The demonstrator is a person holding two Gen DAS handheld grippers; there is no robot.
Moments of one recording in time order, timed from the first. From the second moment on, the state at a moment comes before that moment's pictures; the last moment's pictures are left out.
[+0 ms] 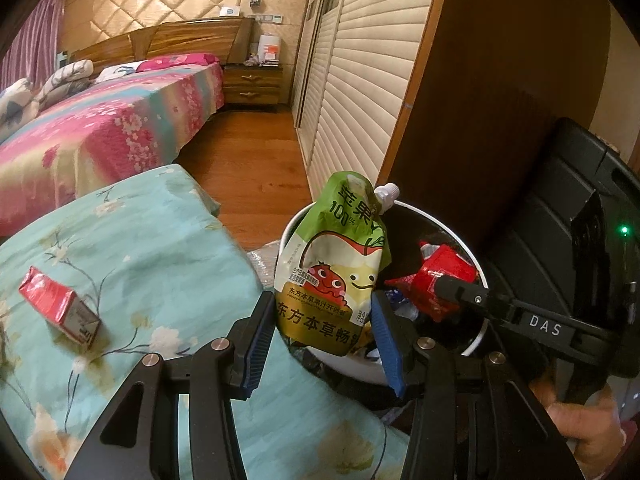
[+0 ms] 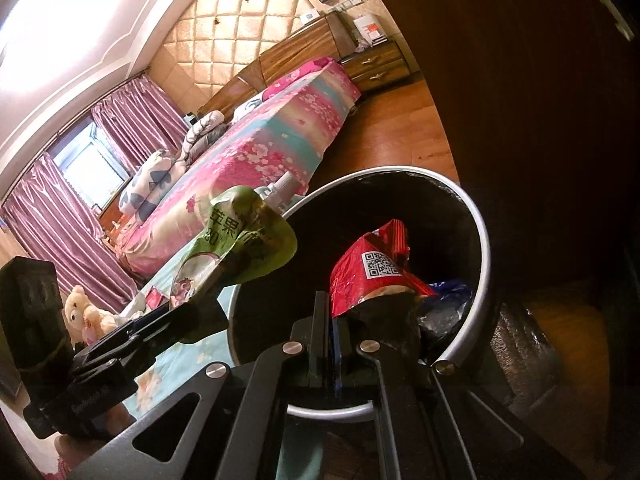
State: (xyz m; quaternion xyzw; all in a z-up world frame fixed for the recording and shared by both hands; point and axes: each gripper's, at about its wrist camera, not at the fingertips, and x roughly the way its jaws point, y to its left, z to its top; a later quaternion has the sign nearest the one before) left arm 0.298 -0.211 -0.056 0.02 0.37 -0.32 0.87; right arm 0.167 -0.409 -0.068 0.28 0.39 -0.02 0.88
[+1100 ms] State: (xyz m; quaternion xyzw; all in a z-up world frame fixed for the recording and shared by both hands) left arm 0.254 -0.138 -0.062 -0.02 0.38 -0.25 0.89; right arm 0.166 -0.367 -0.049 0.27 0.37 0.00 0.89
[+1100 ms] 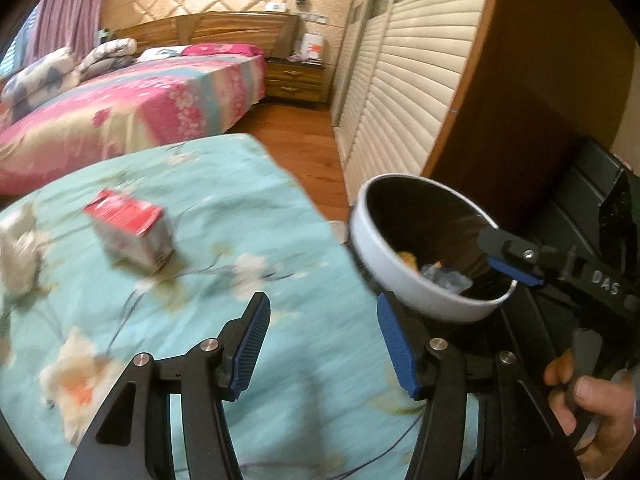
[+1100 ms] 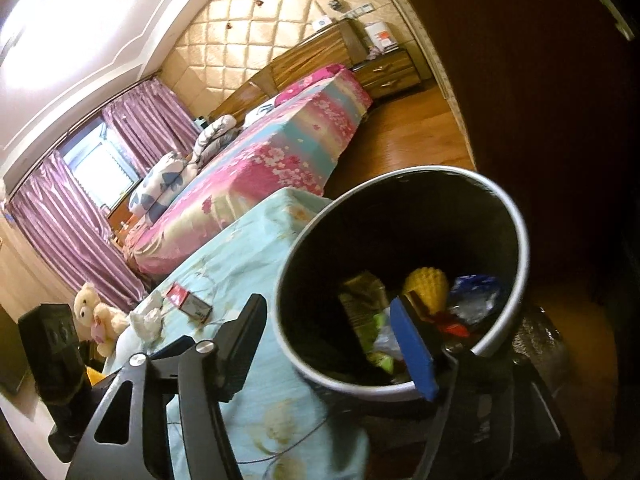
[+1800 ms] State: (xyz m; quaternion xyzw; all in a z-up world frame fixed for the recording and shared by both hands) left arm 0.217 -0.035 -0.069 -0.07 0.40 -0.16 0.90; right arm 0.188 -0.264 -0.058 0.22 0.40 0.10 0.88
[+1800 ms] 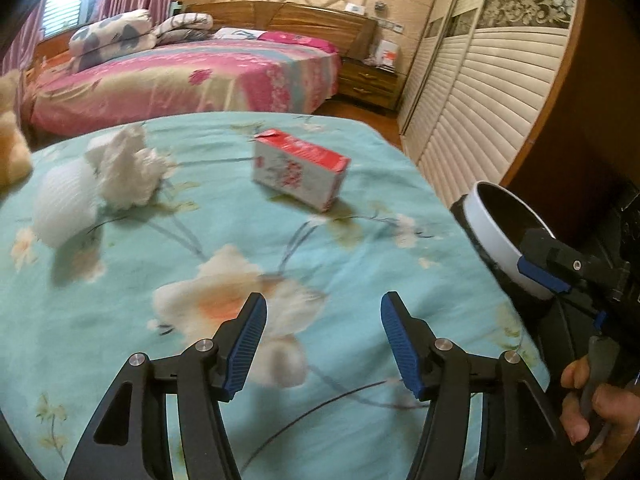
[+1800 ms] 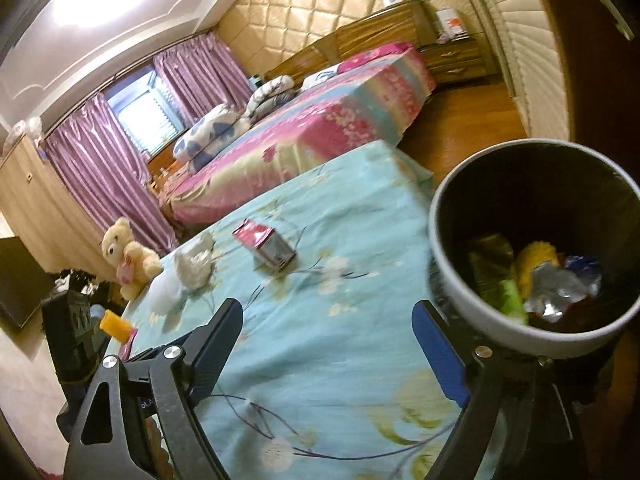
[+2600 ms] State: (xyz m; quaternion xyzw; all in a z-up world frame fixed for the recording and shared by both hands) left arm 0.224 0.060 -0.078 -0.11 0.41 -0.06 0.90; right arm 0.223 -0.202 -0.082 0.19 0.43 0.15 0.87
